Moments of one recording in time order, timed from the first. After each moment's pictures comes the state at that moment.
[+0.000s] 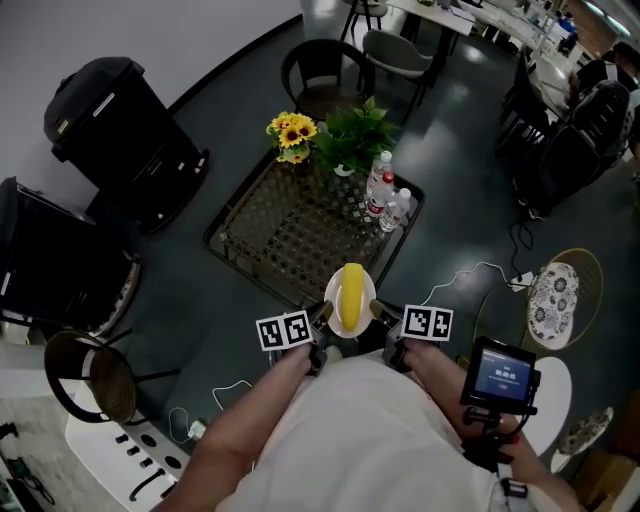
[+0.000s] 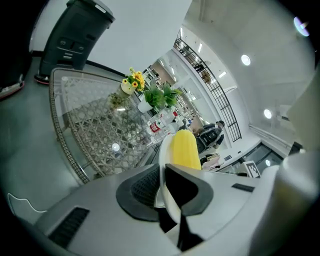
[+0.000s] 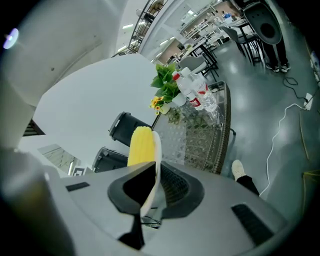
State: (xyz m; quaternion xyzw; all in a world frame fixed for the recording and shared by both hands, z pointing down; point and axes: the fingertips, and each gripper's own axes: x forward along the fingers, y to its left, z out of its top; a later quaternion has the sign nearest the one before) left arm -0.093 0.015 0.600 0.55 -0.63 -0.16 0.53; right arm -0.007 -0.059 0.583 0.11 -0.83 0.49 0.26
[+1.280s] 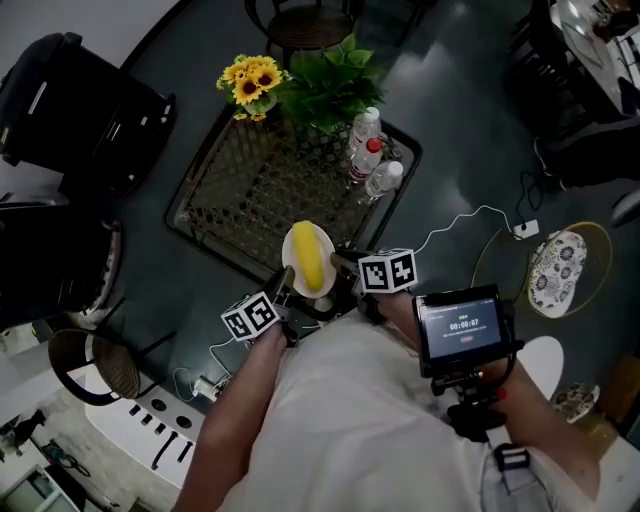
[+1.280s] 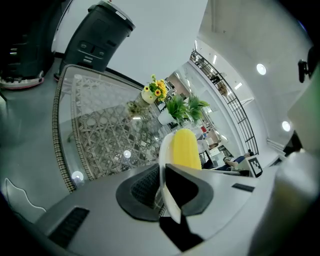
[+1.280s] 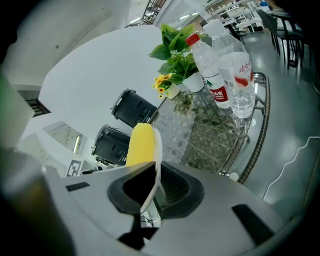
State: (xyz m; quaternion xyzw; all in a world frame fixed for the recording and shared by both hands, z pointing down) left arm -0.182 -0.030 0.669 0.45 -0.69 -0.19 0.52; right arm -0.116 -0.128 0.652 -0.01 -0.83 0.43 0.36
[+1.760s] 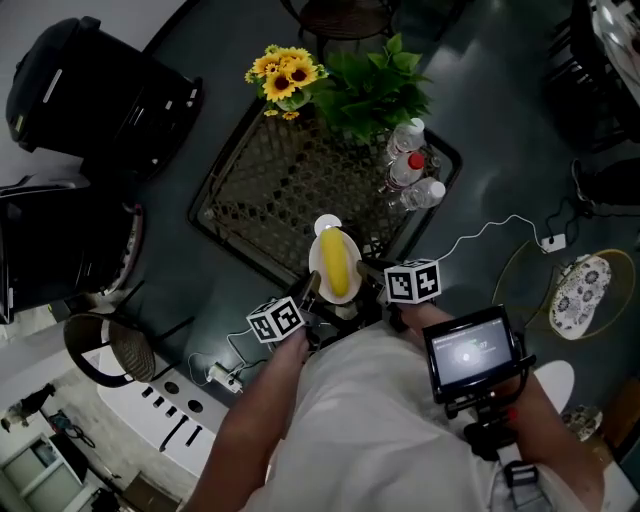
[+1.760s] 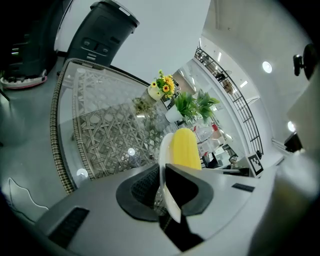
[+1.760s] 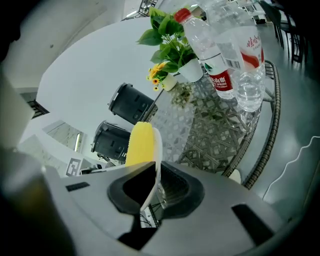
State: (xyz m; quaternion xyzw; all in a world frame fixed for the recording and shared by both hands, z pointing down) left arm -0.189 -0.037 0.702 0.44 -0.69 -0.18 0.54; right arm -0.127 -0.134 0.692 -0.02 -0.81 0.44 0.39
